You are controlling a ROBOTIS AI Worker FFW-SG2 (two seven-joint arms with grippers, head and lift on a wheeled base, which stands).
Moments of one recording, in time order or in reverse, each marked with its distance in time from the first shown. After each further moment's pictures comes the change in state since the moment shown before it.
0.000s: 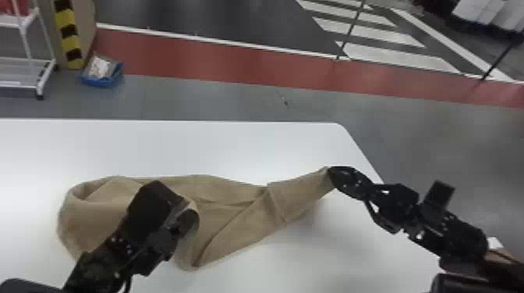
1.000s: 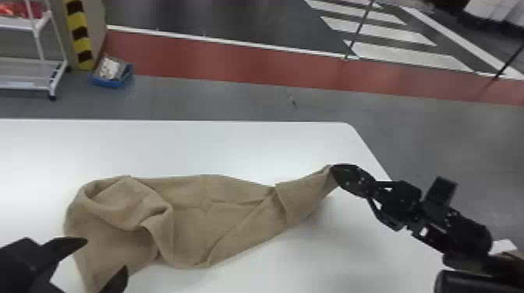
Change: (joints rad) left arm 0.352 0.060 0.316 -0.291 0.007 -0.055 -0.207; right arm -0.026 0.006 0.025 0.013 0.026 0.013 -0.007
